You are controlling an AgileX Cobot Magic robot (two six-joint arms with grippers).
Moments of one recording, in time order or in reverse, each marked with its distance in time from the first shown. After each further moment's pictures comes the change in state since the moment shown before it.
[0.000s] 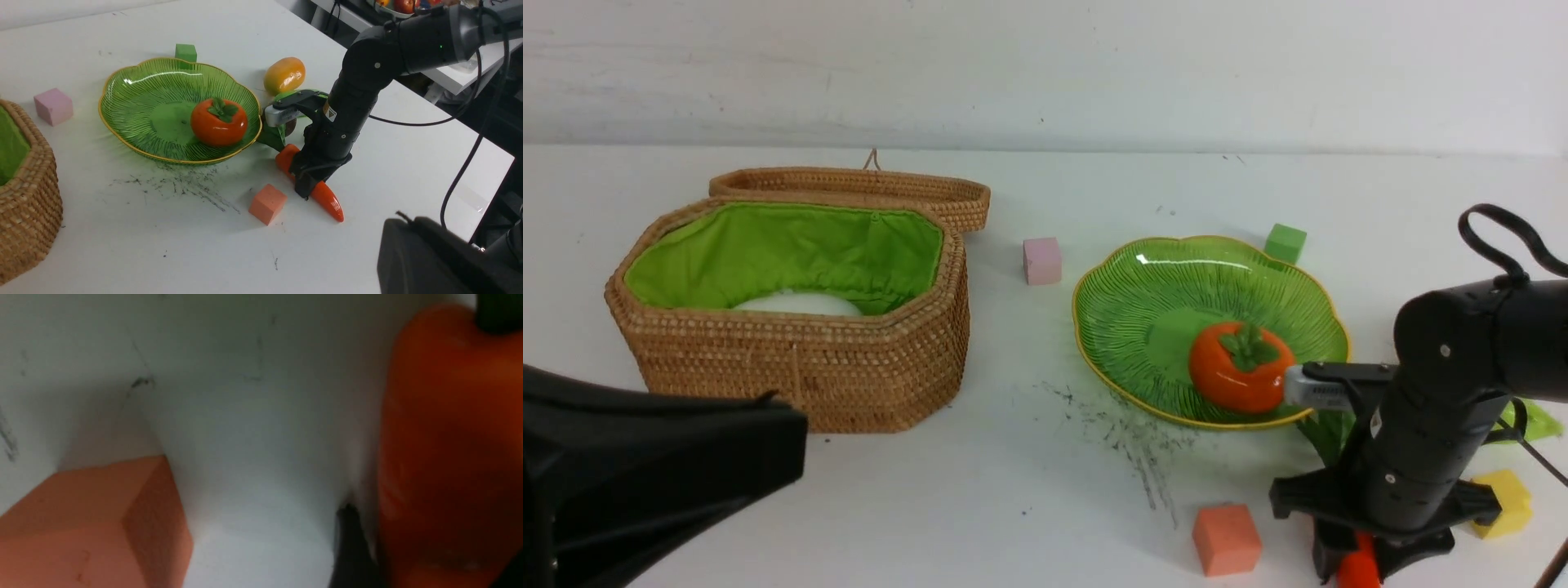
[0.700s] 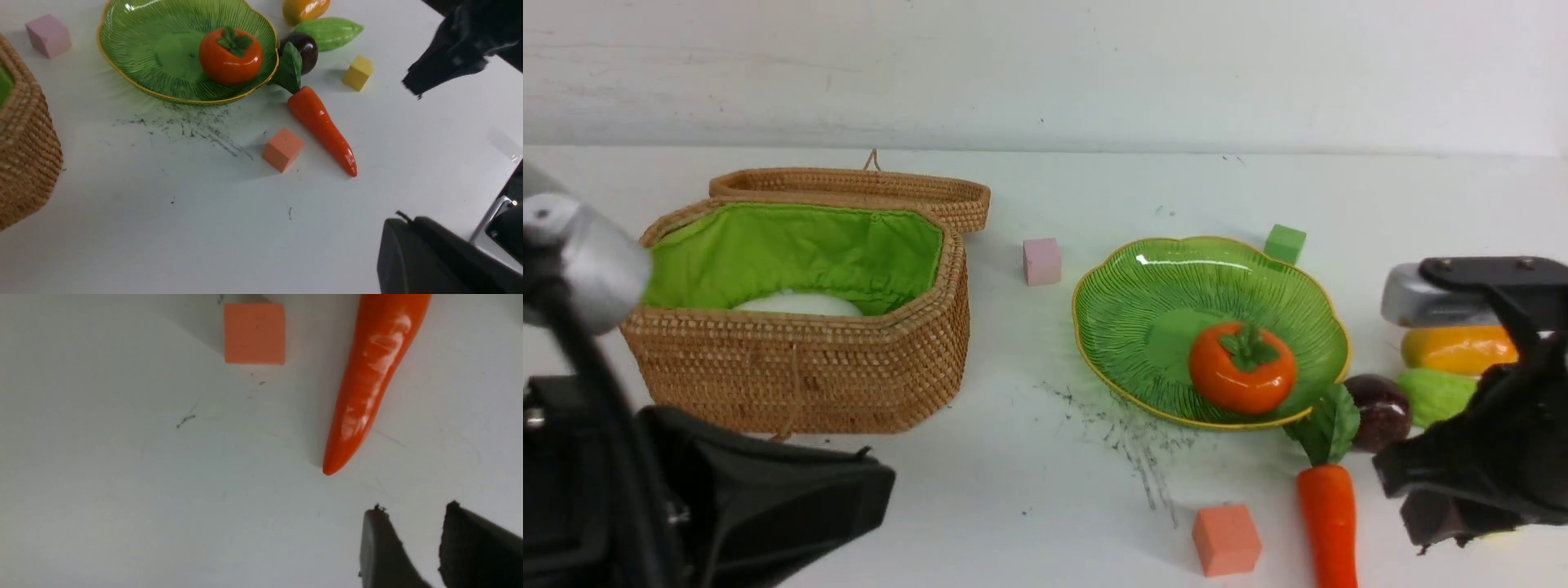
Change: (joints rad) right arm 0.086 -0.484 -0.024 0.019 0.307 -0.079; left arm 0.000 0.102 -0.003 -0.021 0.045 0.000
